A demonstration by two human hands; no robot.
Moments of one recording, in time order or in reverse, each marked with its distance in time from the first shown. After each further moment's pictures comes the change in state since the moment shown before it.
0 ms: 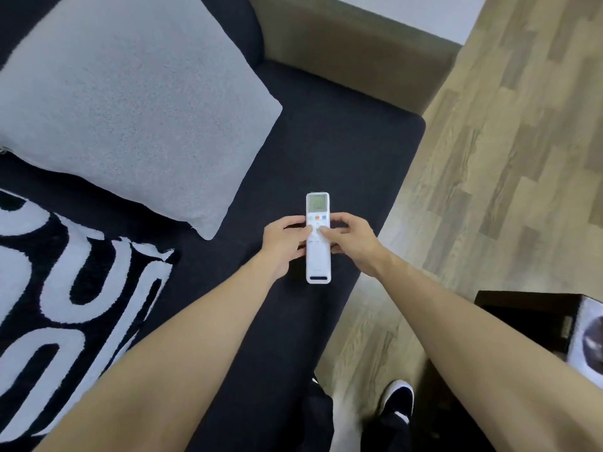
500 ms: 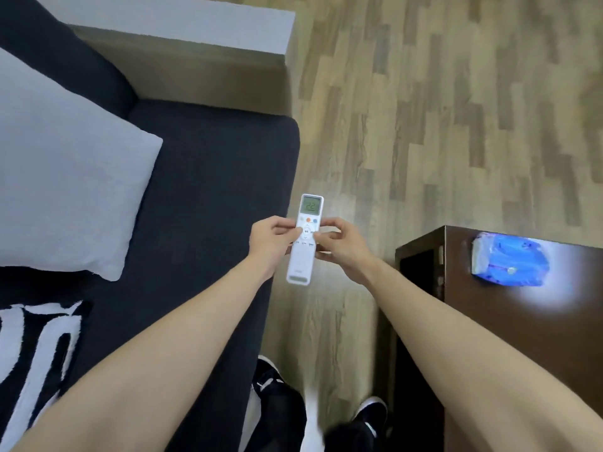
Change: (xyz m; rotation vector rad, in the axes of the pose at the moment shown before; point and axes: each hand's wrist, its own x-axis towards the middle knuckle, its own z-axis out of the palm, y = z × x) left_hand -0.078 -0.021 0.171 0.359 -0.193 0.240; right_hand -0.134 0.030 -0.157 0.307 0.285 0.007
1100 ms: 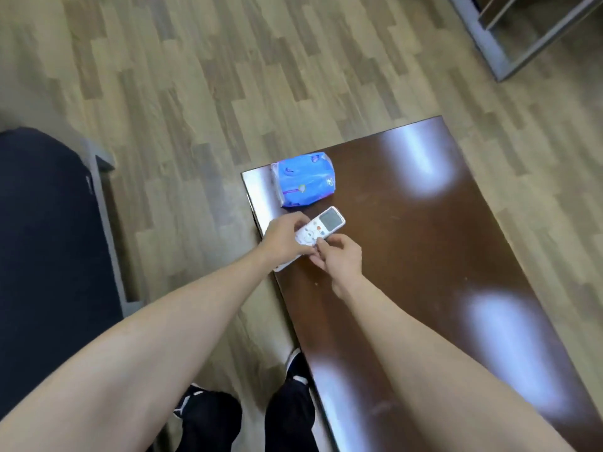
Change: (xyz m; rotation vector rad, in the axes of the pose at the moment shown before) left_hand -0.110 -0.066 0.382 0.882 -0.726 0.551; right_hand -0.162 0.143 -0.308 0.540 0.832 0.107
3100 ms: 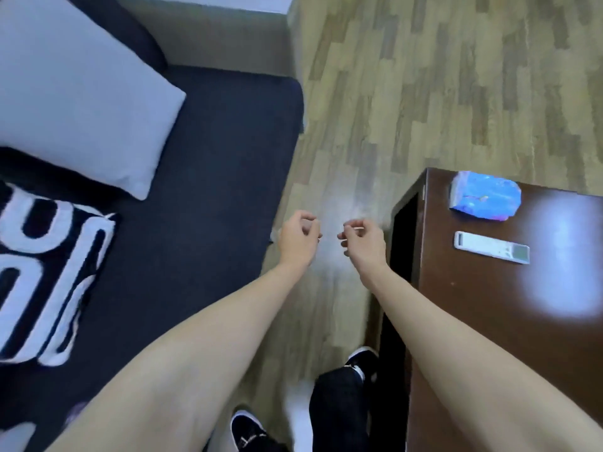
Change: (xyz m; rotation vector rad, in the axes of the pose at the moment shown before) left_hand -0.293 -0.107 -0.074 -0.538 0.908 -0.458; right_hand -0.194 0.105 0.144 -0.631 -0.487 -0.384
